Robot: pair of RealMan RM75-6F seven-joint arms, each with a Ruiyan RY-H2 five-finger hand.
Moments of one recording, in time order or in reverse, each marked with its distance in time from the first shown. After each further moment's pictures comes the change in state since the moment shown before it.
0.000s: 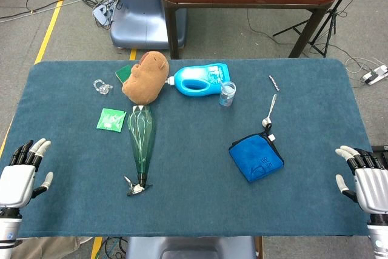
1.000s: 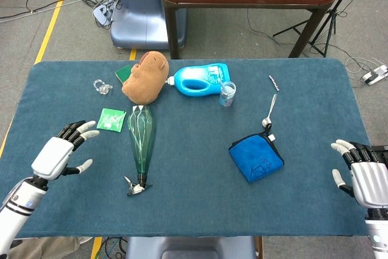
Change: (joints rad) left arm -0.287 0.065 -0.027 0.055 0.194 -0.225 -0.408; right arm 0.029 0.044 0.019 -0.069 -0.011 -0.024 -0.044
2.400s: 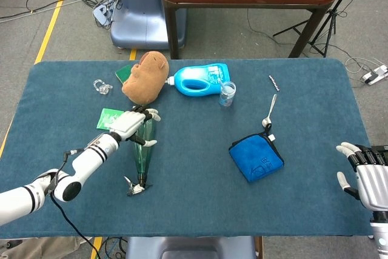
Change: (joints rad) left arm -0.532 -0.261 -0.111 0.187 -0.564 -0.675 0.160; right arm -0.017 0.015 -0.011 0.011 0.014 0.004 0.037
